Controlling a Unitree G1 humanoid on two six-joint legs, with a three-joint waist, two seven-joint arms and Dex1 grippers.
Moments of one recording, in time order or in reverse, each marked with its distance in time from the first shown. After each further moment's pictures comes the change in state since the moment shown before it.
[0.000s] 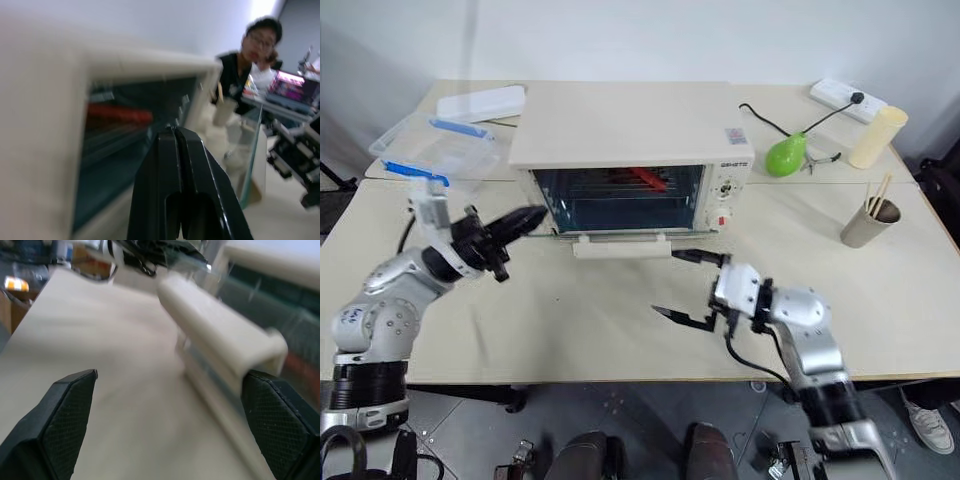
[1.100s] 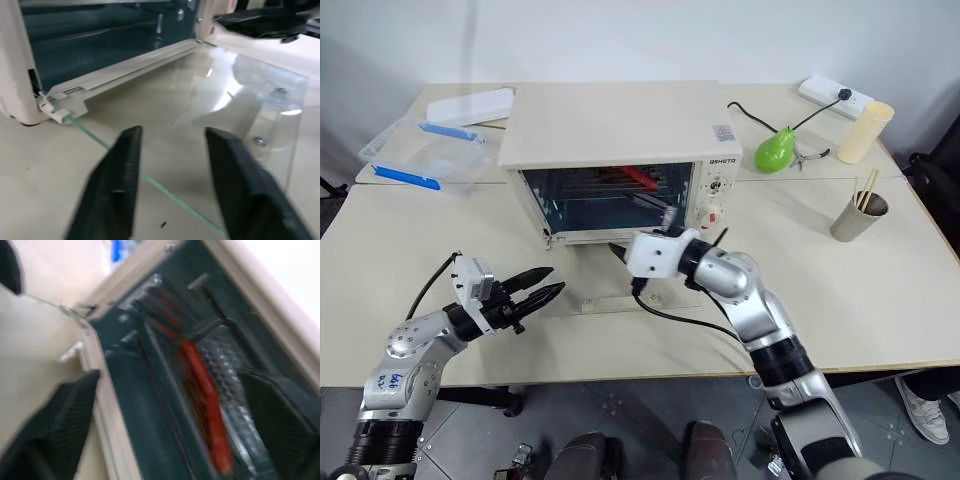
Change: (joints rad) left arm 0.291 -0.099 -0.038 -0.029 0.283 -0.301 0.048; right arm -0.431 0.235 0.246 0.120 -0.699 0.072 -0.641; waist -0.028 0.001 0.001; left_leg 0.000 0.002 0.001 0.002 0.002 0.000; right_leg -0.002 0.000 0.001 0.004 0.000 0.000
